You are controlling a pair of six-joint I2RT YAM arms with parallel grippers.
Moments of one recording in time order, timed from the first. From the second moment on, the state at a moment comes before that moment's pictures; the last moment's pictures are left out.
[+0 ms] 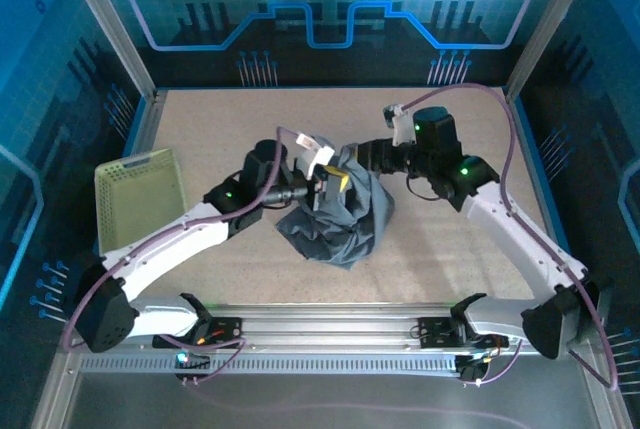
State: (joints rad) left arm -0.65 1.26 0.98 -0.02 0.41 -0.28; right arm 0.45 1.26 1.20 -0.48 -0.29 0.36
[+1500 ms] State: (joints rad) left arm -0.30 0.96 1.02 -0.06 0.53 -0.61; right arm 0.53 0.99 1.18 -0.56 -0.36 0.13
